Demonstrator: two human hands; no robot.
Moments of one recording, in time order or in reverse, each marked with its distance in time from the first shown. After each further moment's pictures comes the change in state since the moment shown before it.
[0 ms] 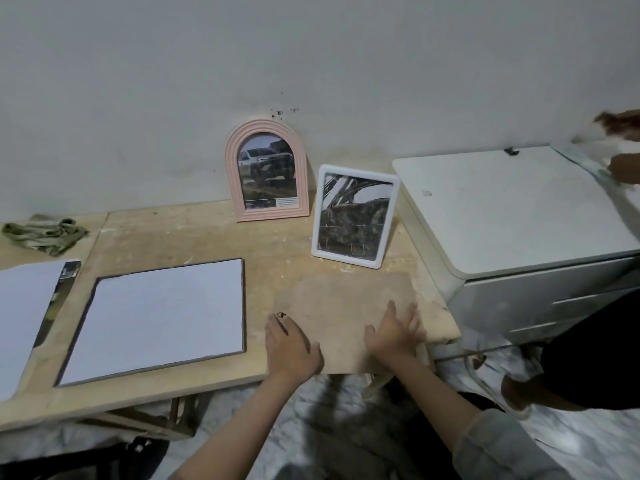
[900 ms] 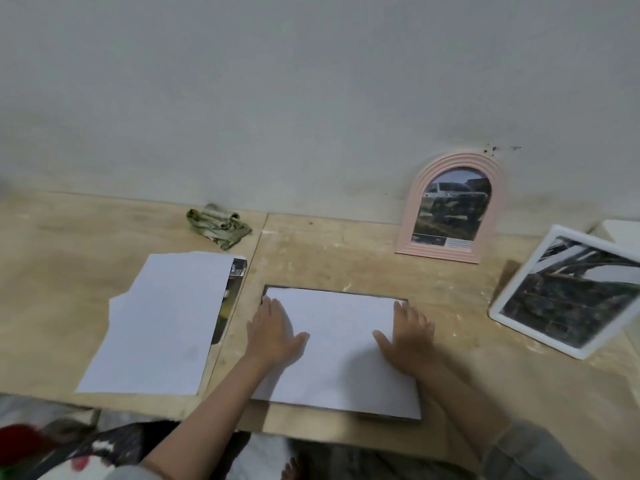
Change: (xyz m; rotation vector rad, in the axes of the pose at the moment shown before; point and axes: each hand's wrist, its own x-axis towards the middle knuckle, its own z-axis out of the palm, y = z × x) left_hand 0.097 -0.297 -0.179 -0.060 0.126 -0.177; right_hand -0.010 -0.276 0.114 -0.193 -0.126 -0.606
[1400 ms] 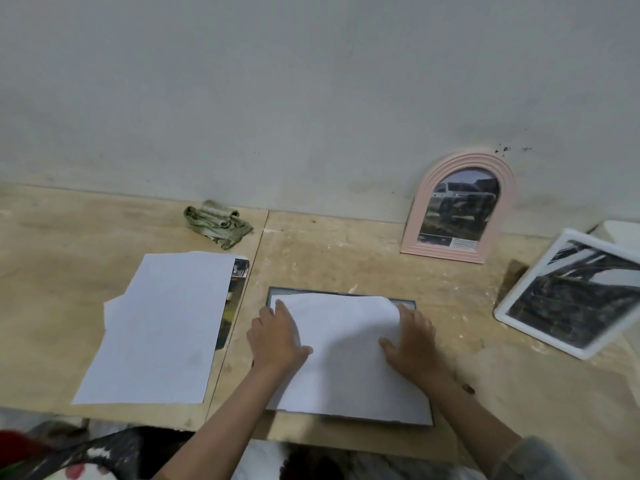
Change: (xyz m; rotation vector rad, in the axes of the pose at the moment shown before) left_hand -0.002 0.005 -0.002 0.135 0.027 -0.050; right_hand -0.008 -0.012 0.002 0.085 0.146 0.036
